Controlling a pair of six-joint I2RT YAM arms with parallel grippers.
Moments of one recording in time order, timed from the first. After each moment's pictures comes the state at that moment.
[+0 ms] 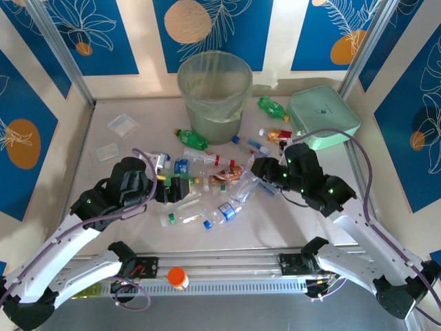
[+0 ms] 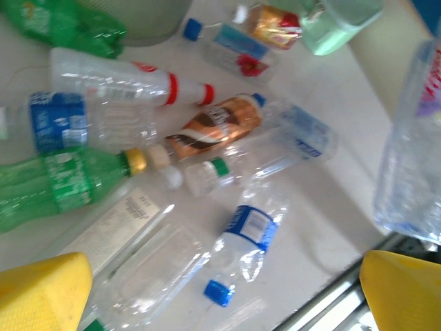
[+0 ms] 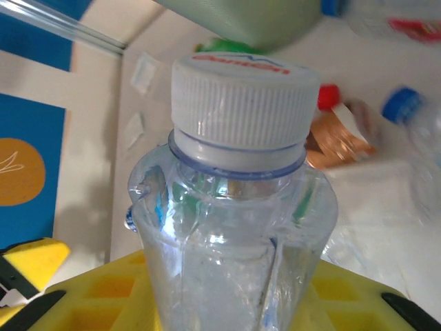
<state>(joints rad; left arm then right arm) -0.68 0.78 0.94 -0.76 0.12 -0.51 0.61 0.91 0.99 -0.65 -0.11 0.92</state>
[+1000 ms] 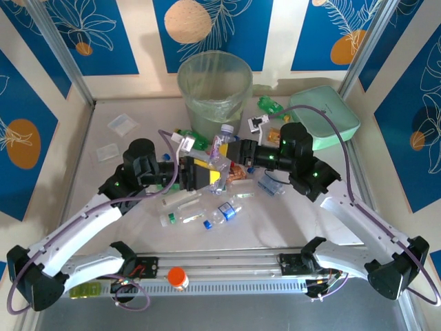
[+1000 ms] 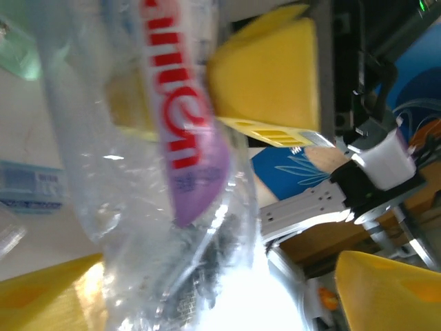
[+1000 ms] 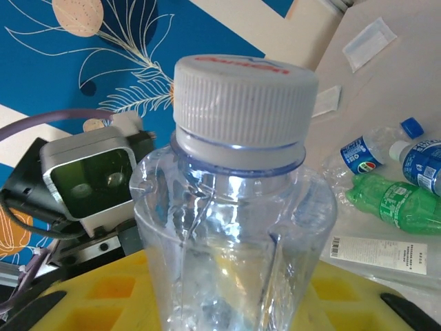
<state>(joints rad) -0.68 1.01 0.91 -0.04 0.80 -0.73 0.65 1.05 1.06 -0.20 -0.56 0.88</state>
